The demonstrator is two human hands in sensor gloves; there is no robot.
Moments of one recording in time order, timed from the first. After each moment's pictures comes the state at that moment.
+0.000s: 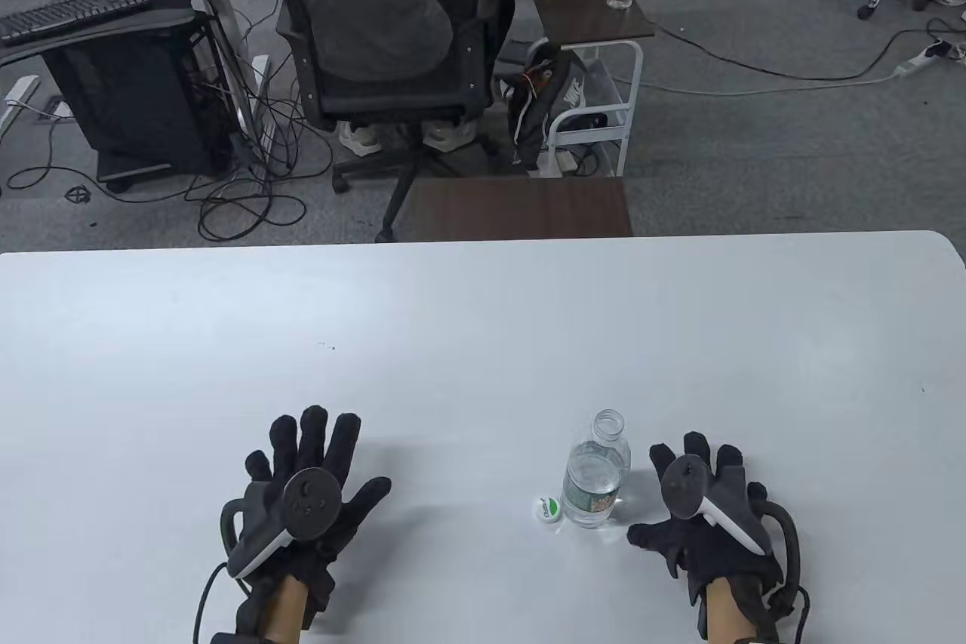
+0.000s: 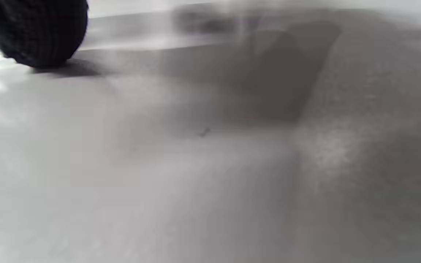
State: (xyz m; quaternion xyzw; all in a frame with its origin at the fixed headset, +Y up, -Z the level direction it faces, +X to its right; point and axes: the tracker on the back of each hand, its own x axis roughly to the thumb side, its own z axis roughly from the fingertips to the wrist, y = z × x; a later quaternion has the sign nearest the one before) left_hand -0.246 -0.729 -0.294 -0.01 -0.08 0.09 0.99; right_hand 0.225 -0.768 -0.289 -0.09 0.20 0.97 0.05
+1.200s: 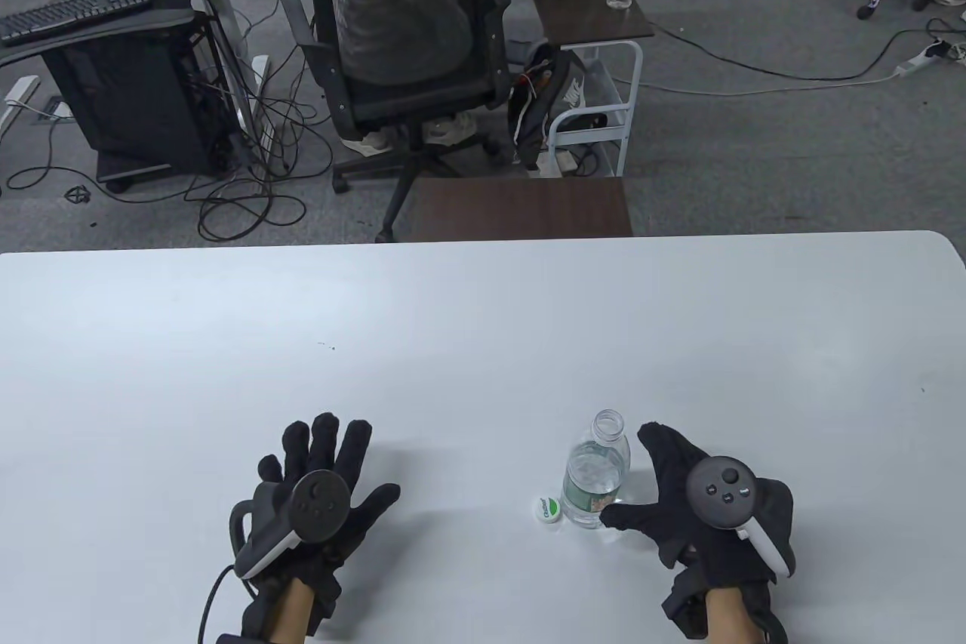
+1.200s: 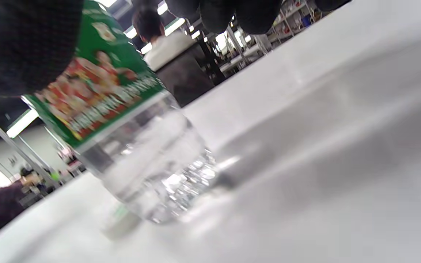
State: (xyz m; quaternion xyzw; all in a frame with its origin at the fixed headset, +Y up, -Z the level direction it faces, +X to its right) left_hand -0.235 -0.728 -0.291 -0.03 -0.09 0.09 0.99; right_hand 0.214 -0.734 -0.279 0.00 0.01 0.95 0.32
